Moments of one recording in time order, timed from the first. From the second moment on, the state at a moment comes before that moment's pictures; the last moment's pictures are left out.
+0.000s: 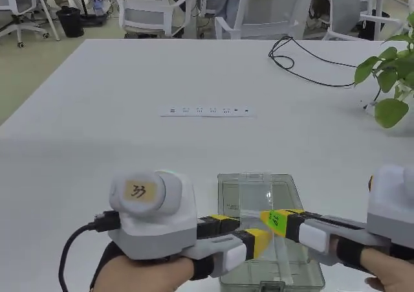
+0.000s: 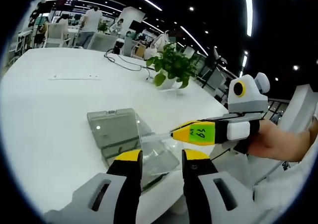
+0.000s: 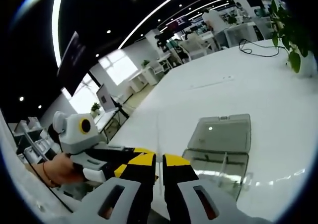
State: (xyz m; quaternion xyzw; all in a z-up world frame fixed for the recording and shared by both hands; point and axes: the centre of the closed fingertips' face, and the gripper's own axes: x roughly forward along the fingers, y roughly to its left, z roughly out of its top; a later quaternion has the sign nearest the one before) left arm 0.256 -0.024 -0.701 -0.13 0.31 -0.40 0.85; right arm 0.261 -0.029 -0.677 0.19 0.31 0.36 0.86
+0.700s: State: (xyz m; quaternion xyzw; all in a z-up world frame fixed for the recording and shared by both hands) left arm 0.248 -0.005 -0.713 -0.08 0.31 -0.43 0.84; right arm 0.281 -0.043 -0.684 0.21 0.37 0.33 0.84
